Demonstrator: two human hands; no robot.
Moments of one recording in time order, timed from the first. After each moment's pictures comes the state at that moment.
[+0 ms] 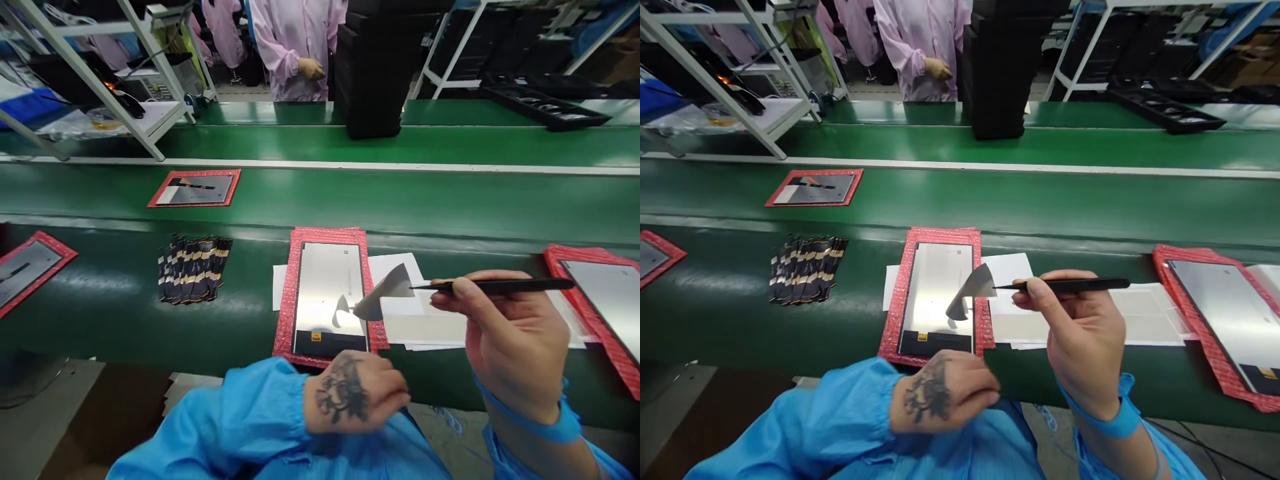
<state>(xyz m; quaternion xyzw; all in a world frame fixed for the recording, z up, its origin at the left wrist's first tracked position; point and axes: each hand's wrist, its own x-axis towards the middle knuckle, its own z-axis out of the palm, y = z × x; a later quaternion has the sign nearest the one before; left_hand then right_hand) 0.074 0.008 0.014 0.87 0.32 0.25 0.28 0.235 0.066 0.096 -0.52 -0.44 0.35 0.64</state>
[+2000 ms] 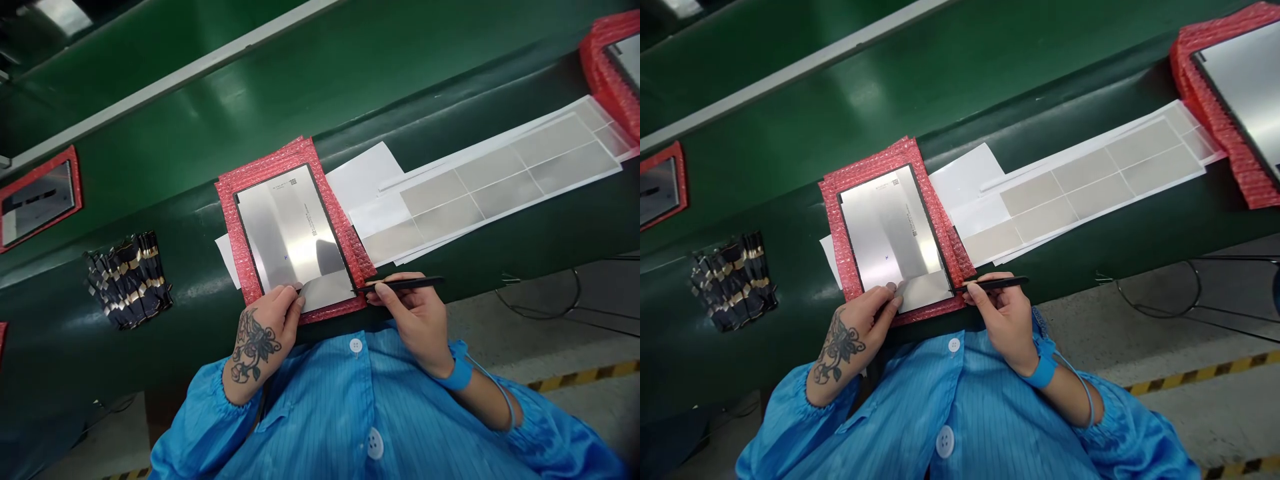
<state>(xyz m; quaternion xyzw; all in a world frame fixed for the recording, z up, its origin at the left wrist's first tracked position) -0.002 0.023 0.016 0.82 0.52 0.07 0.22 0.211 -0.028 -0.023 -0.63 -0.27 0.47 0.56</state>
